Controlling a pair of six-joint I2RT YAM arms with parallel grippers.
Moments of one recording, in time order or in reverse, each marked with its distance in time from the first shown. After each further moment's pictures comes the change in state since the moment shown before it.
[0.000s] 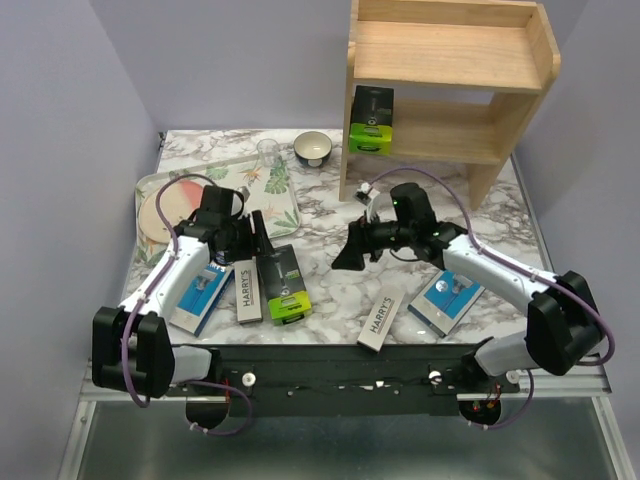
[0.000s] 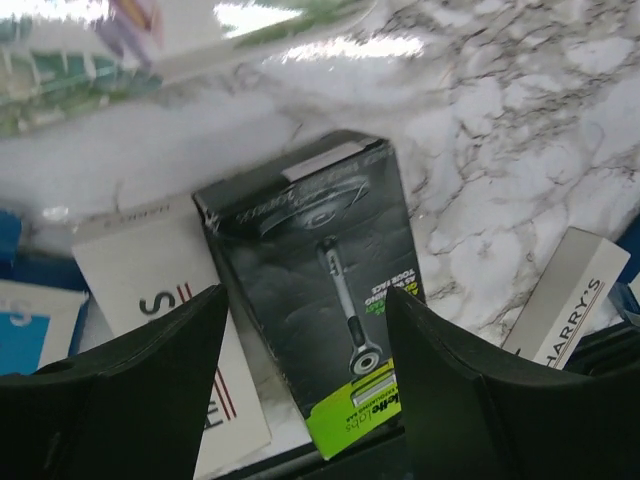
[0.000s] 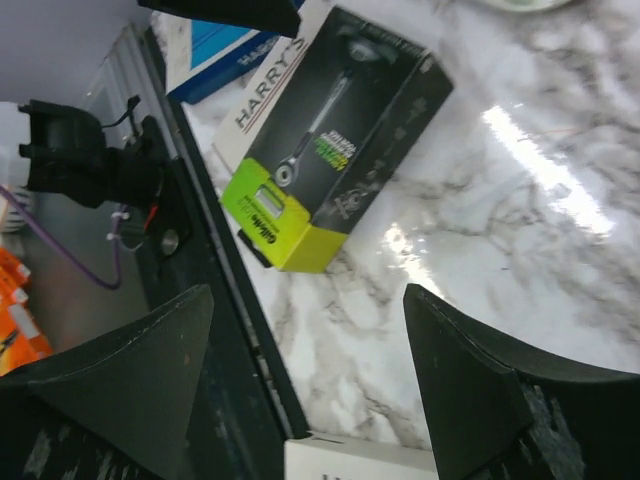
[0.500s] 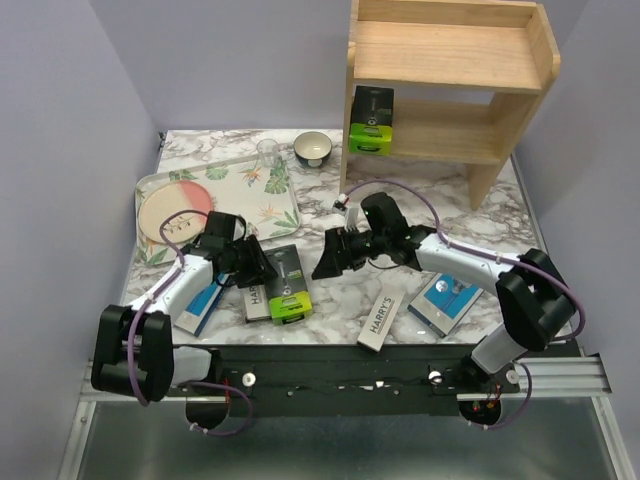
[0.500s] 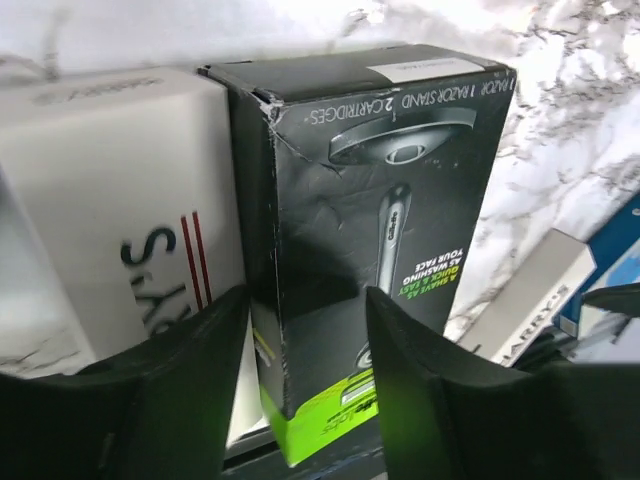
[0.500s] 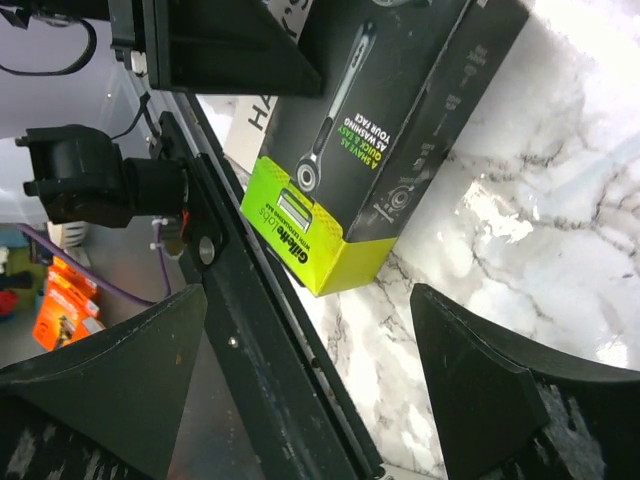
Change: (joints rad) left arm 0.011 -0.067 -0.272 0.100 0.038 -0.270; right arm 0.154 0.206 0.064 0.043 0.062 0.238
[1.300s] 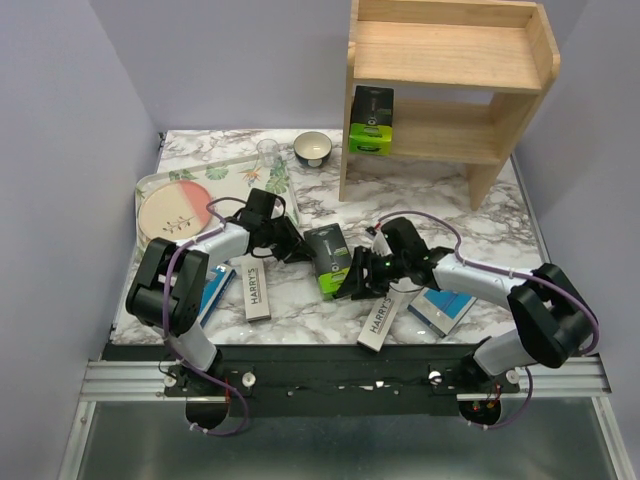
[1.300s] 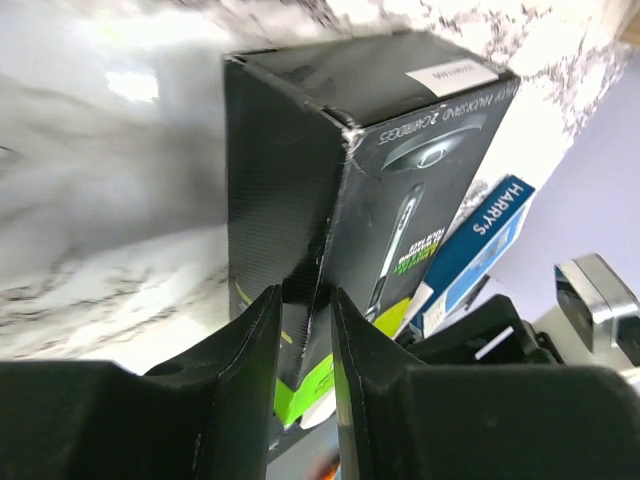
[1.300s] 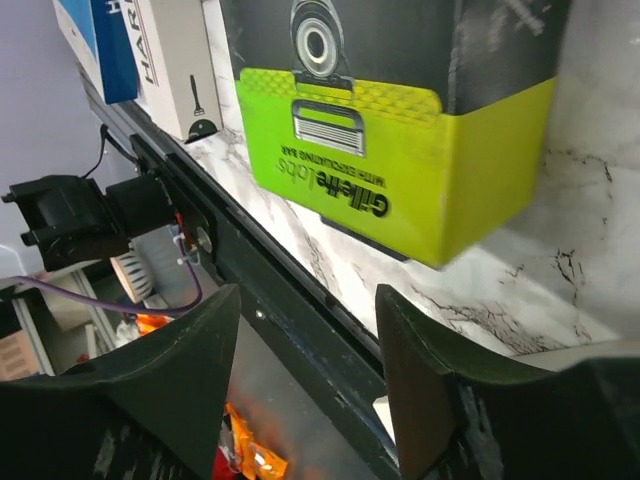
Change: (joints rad) left arm -0.158 0.428 0.249 0.259 0.166 -0.356; right arm -0.057 -0.128 -0.285 -0.013 0.073 0.328
